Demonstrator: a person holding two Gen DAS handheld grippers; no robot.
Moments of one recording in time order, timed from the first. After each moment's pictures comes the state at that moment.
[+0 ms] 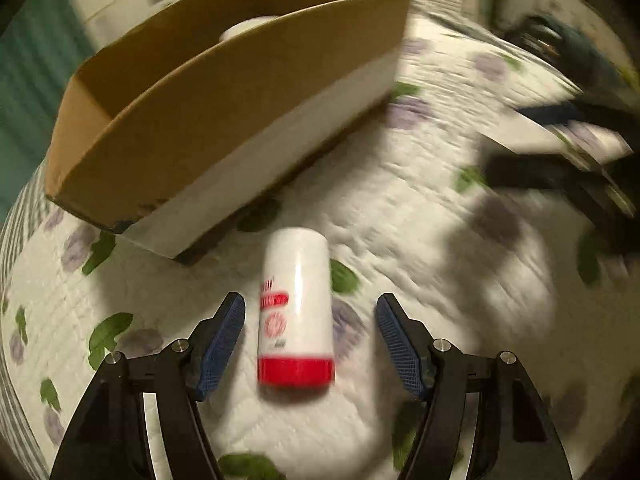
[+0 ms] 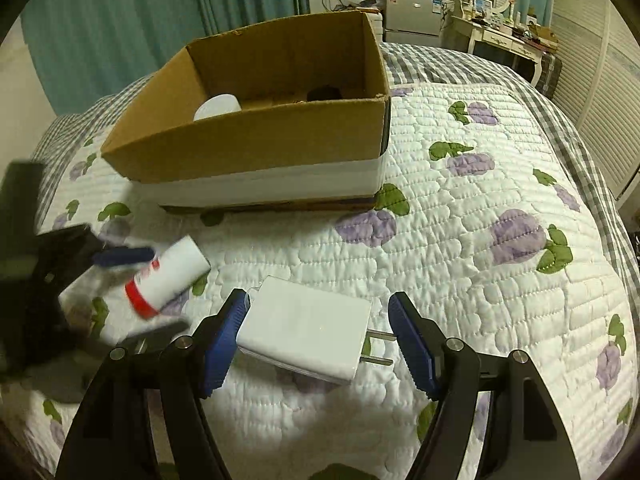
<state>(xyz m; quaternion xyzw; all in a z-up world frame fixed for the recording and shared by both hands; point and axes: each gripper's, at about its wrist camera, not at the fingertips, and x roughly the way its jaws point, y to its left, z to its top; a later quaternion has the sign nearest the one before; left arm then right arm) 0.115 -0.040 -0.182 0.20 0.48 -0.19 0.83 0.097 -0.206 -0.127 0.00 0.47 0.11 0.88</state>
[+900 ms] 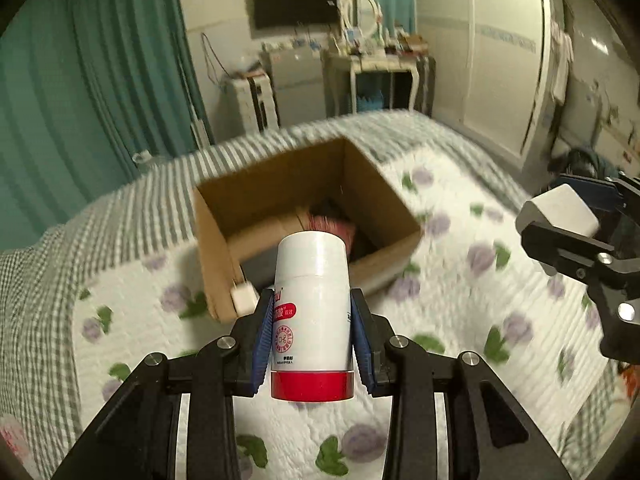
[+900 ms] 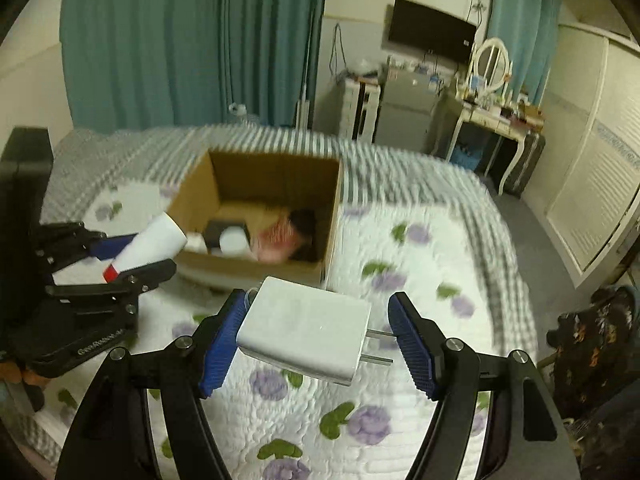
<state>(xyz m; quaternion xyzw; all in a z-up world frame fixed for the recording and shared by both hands) 0.104 -0.044 -0.011 0.09 0.38 -0.10 0.91 0.072 -0.217 0.023 -0.08 0.36 0.10 0.92</state>
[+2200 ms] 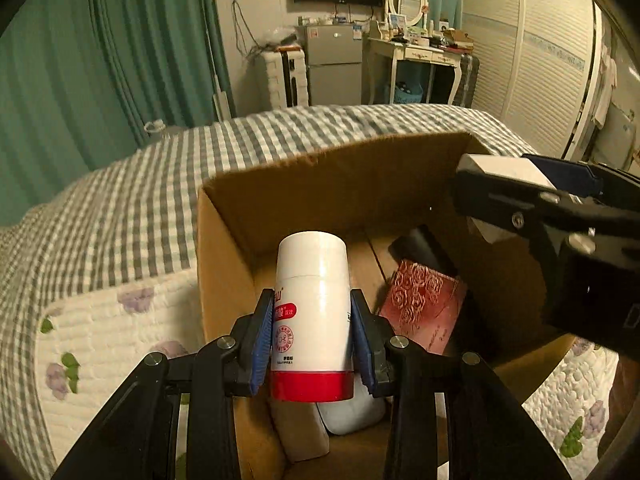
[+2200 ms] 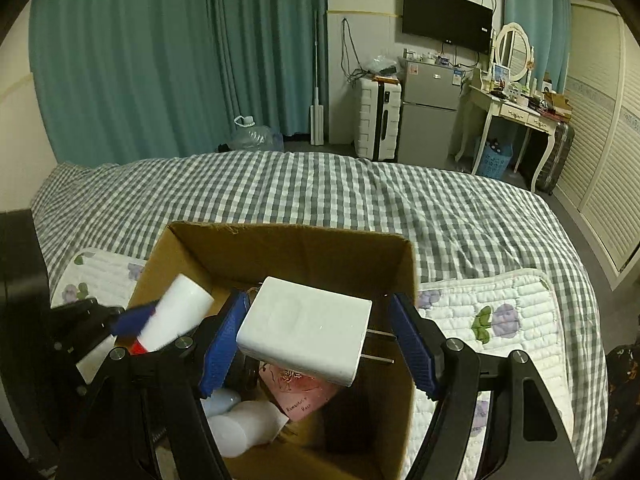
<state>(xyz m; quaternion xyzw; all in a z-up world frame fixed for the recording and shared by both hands) 0.248 -0.006 -0.086 0.05 0.42 -0.06 0.90 0.266 -0.145 -0.032 -0.03 0.37 0.13 0.92</state>
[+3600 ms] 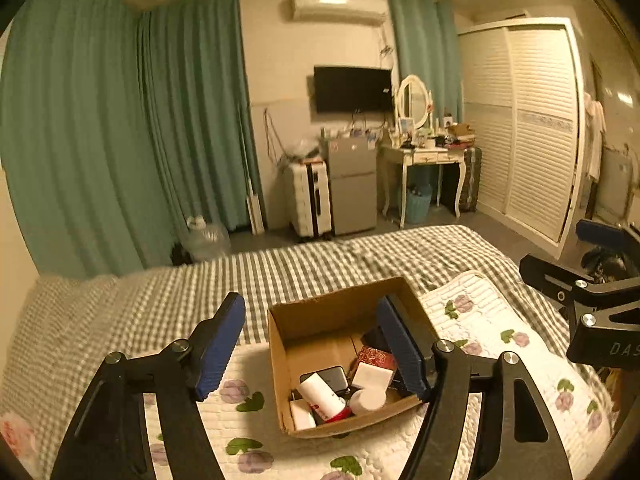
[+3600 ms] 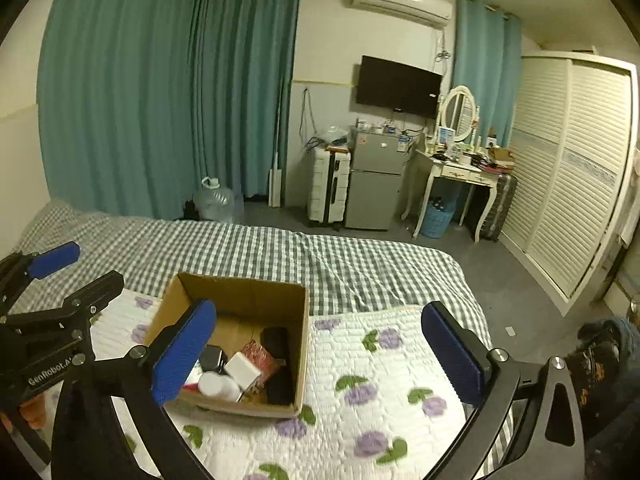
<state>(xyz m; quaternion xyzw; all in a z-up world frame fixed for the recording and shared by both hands) 0.097 -0.032 0.083 0.06 0.23 -0.02 0.97 0.125 -0.219 0.101 -0.05 0.26 0.06 0.96</state>
